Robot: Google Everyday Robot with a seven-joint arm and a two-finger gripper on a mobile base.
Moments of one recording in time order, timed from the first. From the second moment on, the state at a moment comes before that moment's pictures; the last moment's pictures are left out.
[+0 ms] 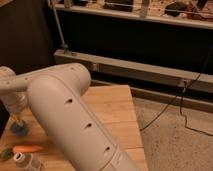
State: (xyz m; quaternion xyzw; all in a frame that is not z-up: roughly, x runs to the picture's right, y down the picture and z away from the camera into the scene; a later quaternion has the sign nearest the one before) arm -0.434 0.142 0.762 -0.35 0.11 0.26 0.89
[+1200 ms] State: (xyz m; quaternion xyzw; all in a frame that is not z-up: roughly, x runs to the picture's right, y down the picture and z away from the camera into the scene) arm -0.450 0.167 0.811 -0.37 0.10 0.24 0.89
